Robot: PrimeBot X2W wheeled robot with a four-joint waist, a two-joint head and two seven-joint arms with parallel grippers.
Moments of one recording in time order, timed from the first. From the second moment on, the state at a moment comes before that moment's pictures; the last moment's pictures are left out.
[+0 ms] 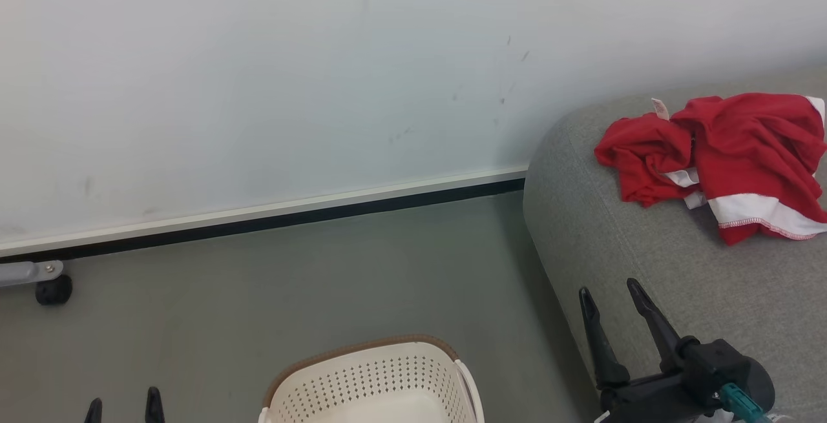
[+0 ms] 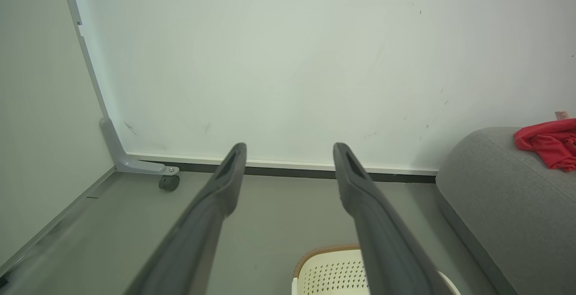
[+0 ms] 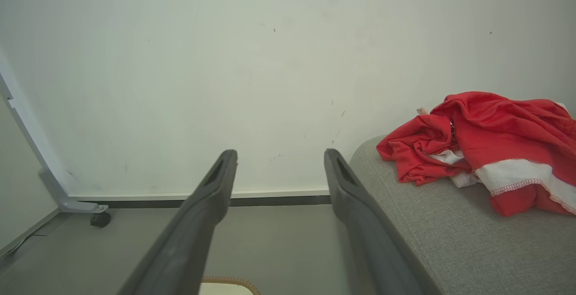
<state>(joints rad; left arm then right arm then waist) 0.32 0.22 -0.01 -0.08 -0.42 0.12 -0.25 -0.10 -0.24 0.43 0.13 0.38 -0.12 -0.25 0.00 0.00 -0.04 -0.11</state>
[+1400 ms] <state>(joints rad) 0.33 0.16 0.00 -0.03 -0.47 0.10 -0.21 -0.02 -0.19 0.34 0.15 0.44 -0.10 -0.22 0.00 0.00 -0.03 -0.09</state>
